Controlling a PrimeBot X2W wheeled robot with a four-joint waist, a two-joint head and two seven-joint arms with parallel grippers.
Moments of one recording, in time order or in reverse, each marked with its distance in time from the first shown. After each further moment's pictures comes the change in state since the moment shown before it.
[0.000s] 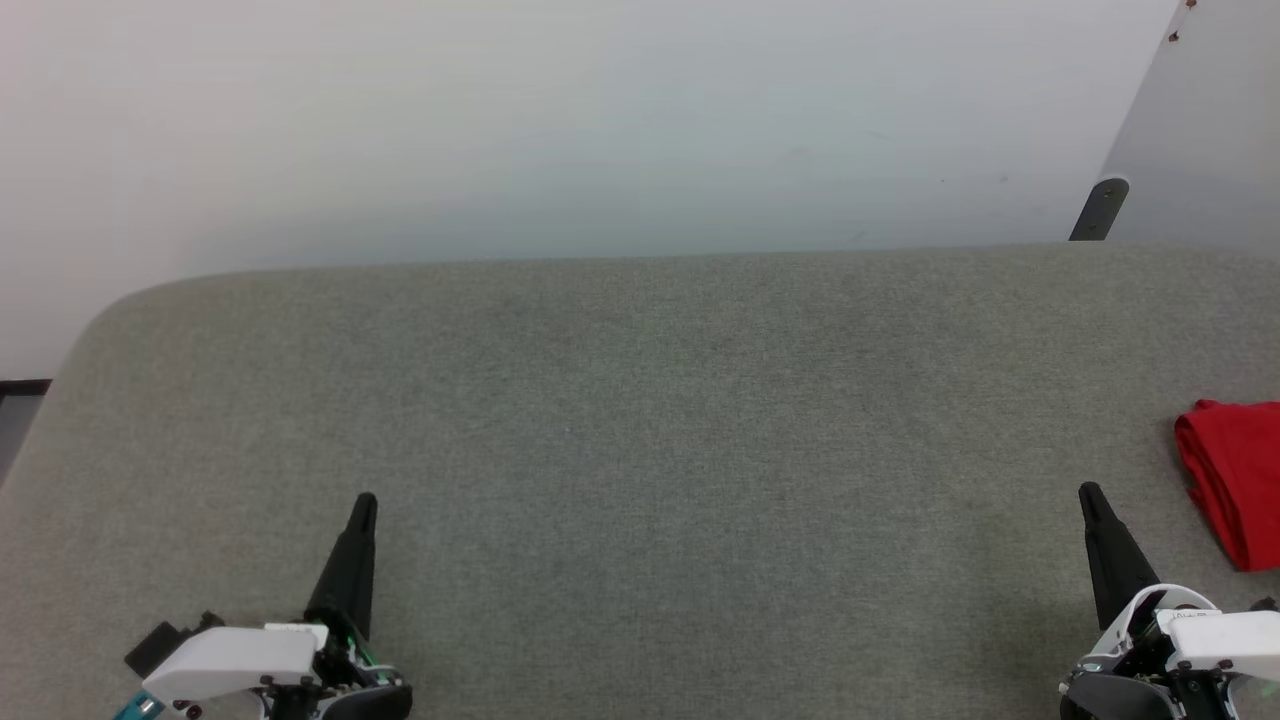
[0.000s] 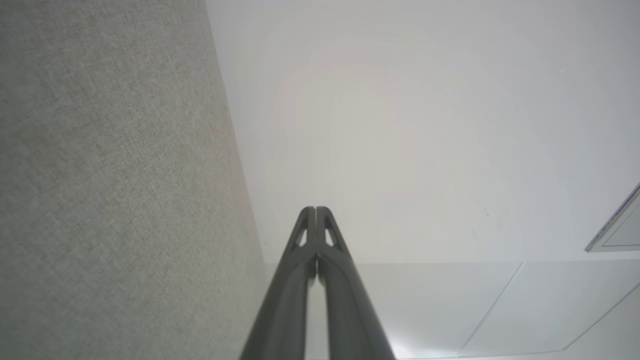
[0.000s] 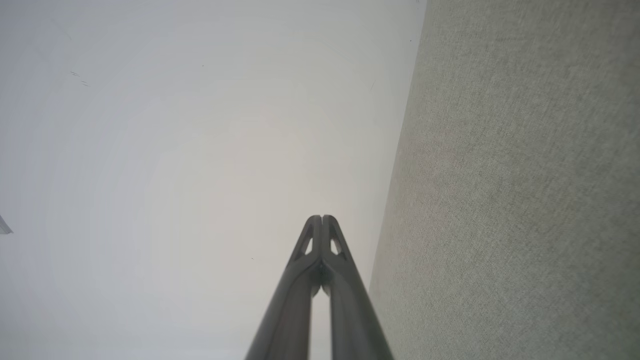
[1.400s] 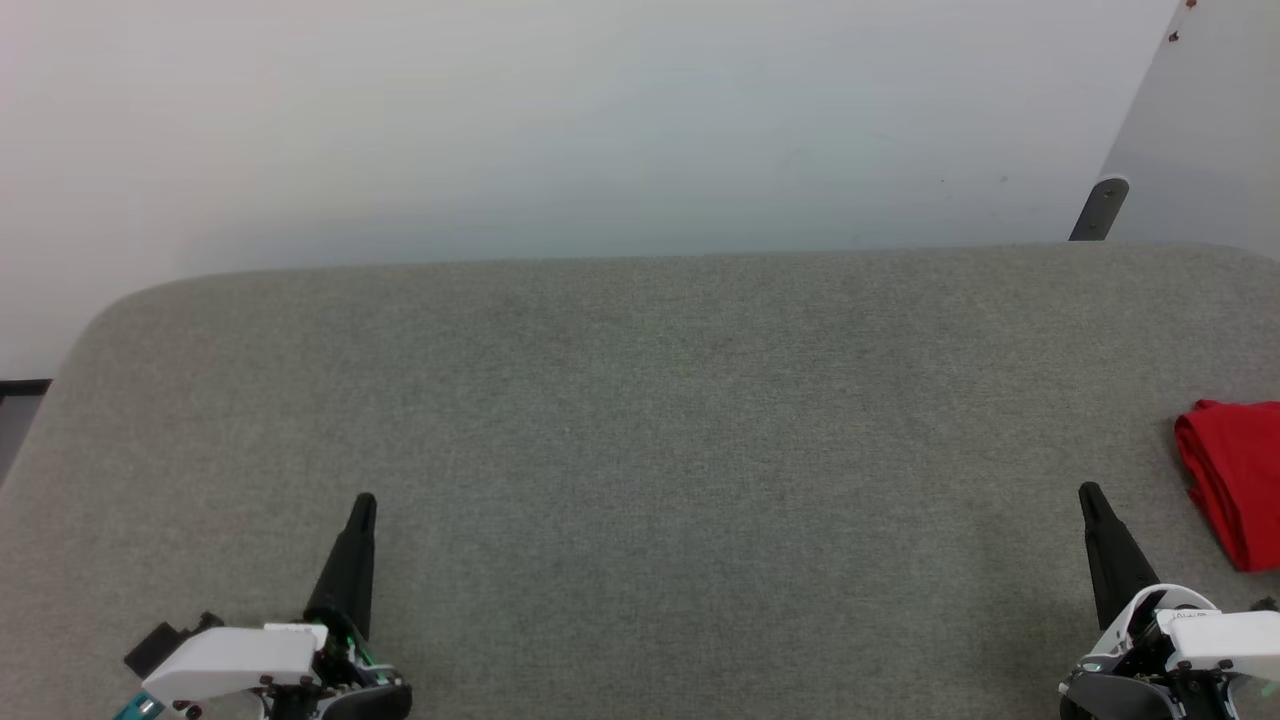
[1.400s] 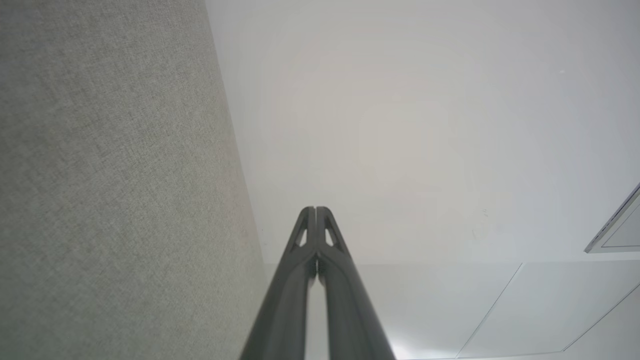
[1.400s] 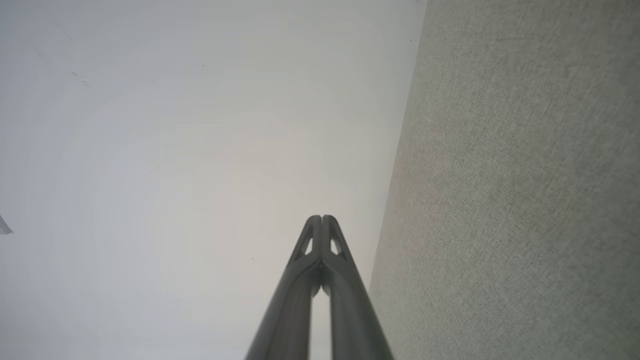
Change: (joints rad) left arm 0.000 -0.002 0.003 0.000 0.002 0.000 0.002; right arm 0.000 0.000 0.000 0.000 0.000 0.000 0.000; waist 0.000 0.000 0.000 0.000
